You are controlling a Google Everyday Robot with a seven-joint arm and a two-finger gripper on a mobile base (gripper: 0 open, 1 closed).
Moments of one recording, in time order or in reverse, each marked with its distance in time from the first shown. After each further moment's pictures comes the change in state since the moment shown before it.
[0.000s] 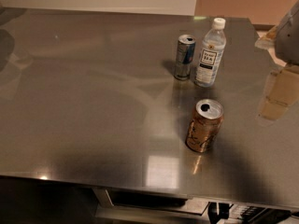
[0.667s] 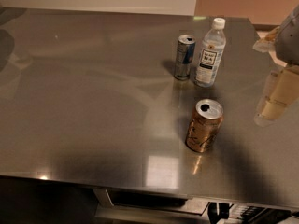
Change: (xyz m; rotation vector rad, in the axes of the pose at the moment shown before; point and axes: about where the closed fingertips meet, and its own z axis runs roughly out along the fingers) arm -0.001 0.001 0.004 -0.037 -0.058 0.015
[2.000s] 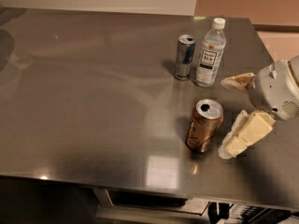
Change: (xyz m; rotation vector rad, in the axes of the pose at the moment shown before) arm -0.033 0.052 0.069 -0.123 -0.403 0.044
